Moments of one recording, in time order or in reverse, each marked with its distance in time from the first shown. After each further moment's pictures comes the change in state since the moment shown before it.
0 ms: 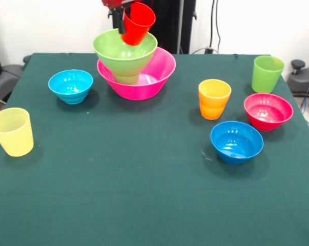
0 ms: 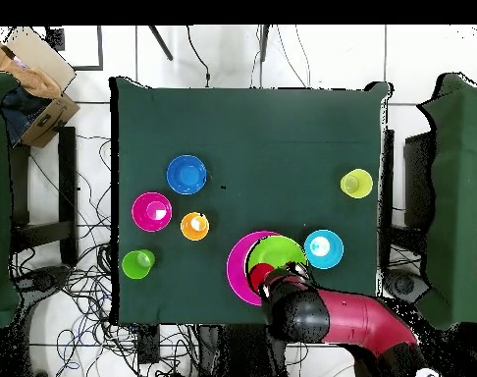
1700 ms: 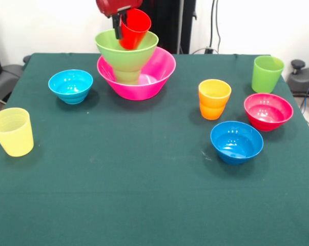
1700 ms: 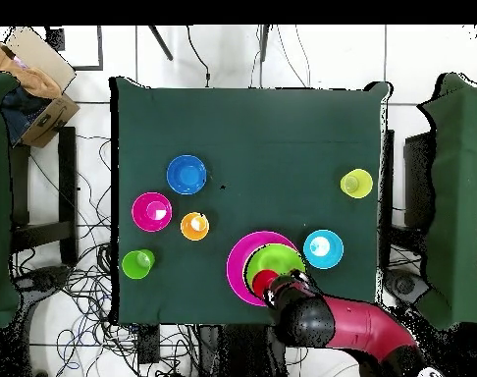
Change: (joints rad) arm -0.025 0.079 -0.046 0.000 -0.032 -0.051 0.000
